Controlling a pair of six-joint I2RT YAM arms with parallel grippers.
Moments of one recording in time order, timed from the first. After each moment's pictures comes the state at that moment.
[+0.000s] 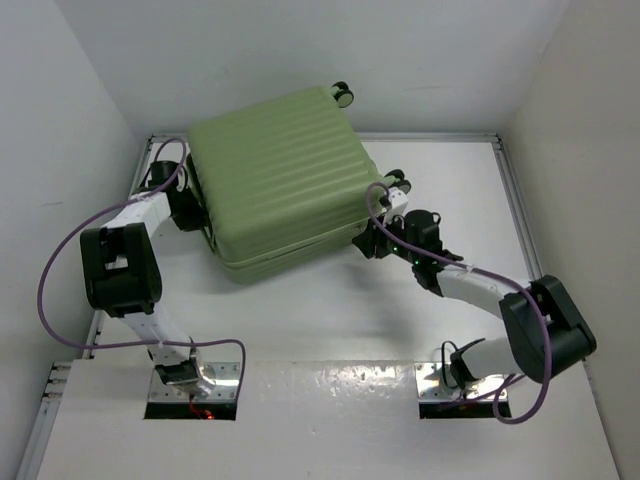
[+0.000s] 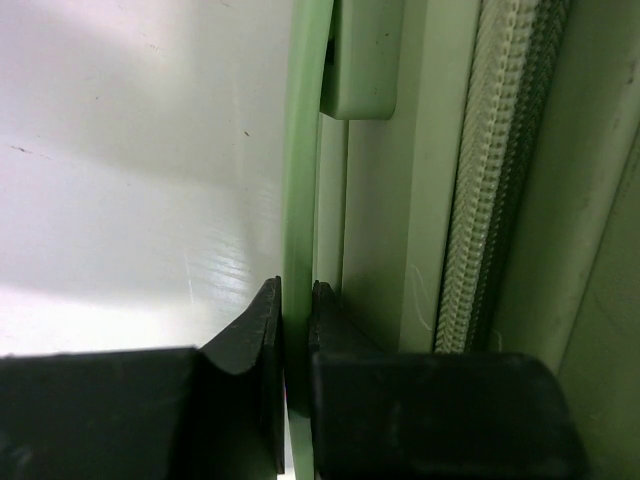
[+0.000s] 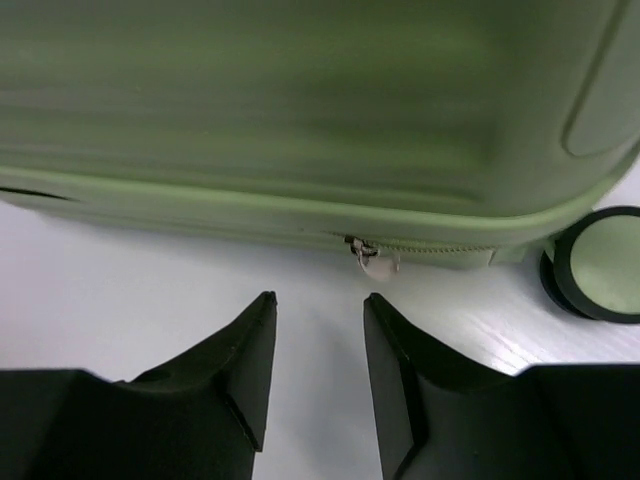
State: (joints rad) left arm 0.17 1.74 1.18 -0.45 0.12 -0.42; right arm 0.43 1.36 0.52 0.46 -0.29 0.21
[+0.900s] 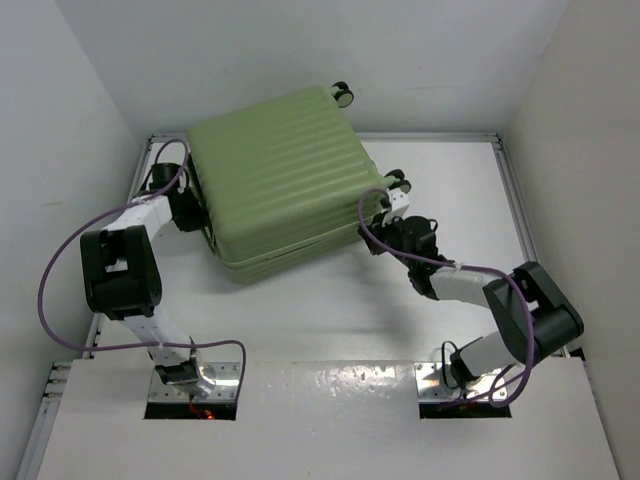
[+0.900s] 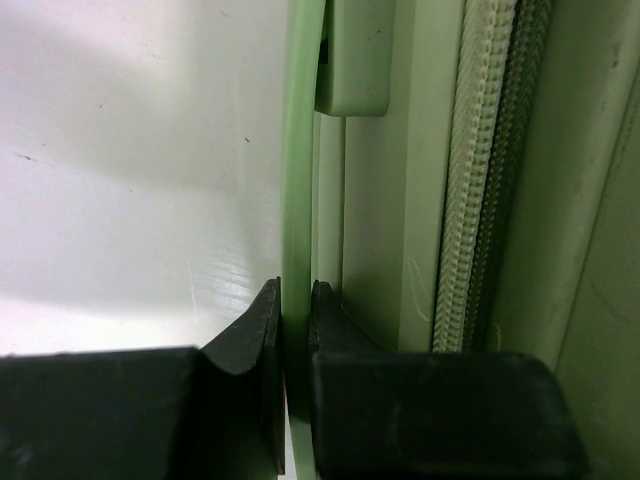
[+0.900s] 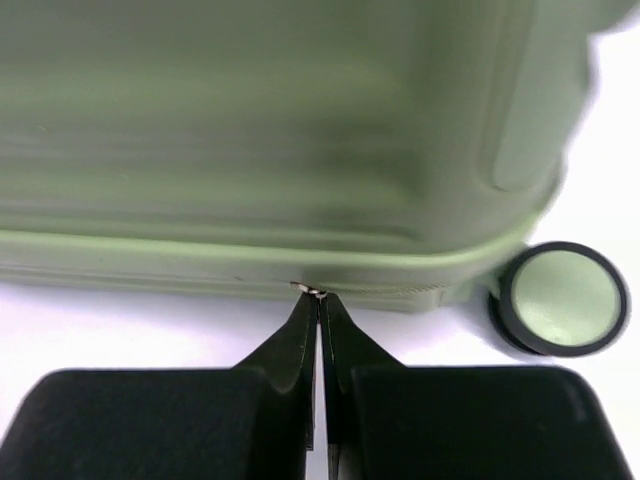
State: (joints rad) left arm 0.16 1.72 1.14 -0.40 0.11 -0.41; right arm 0.46 1.48 0.46 0.74 -0.12 0.18
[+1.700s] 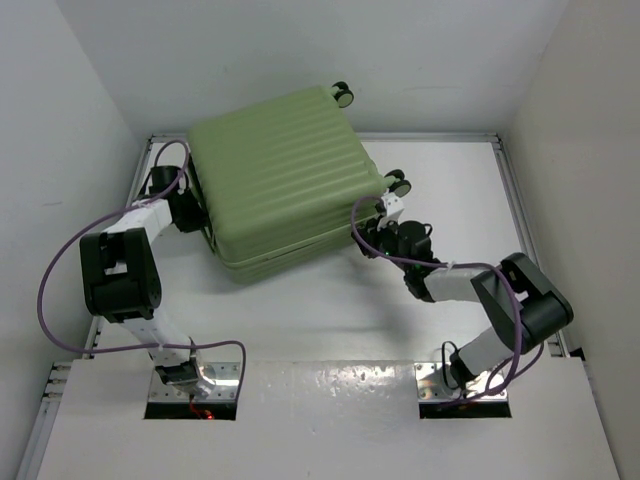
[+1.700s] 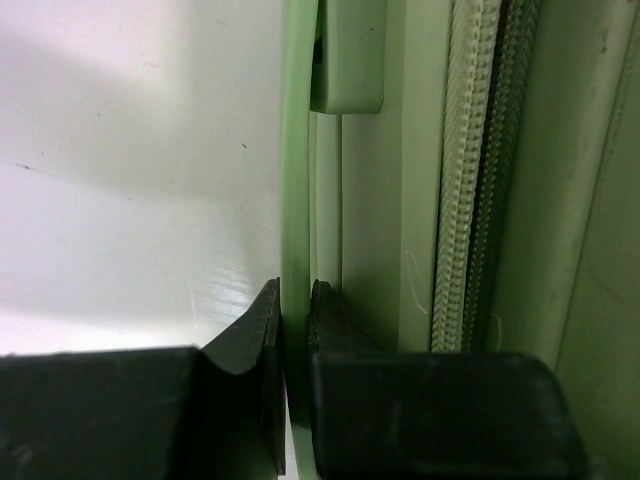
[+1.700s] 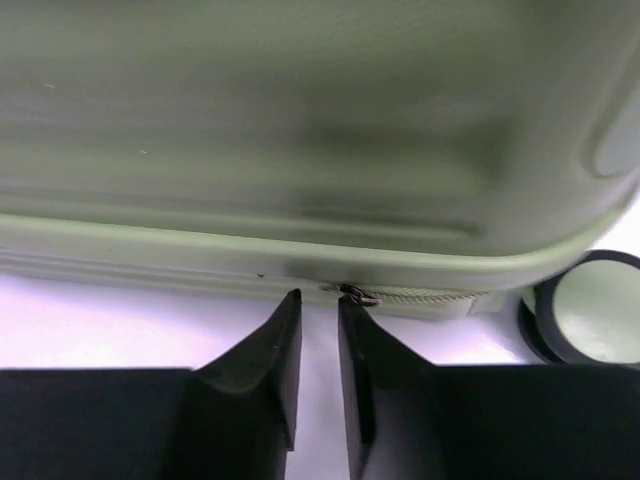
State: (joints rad) left arm 0.16 1.71 1.10 -0.34 0.12 -0.40; right arm 0.48 1.54 0.43 0.87 -0.14 0.18
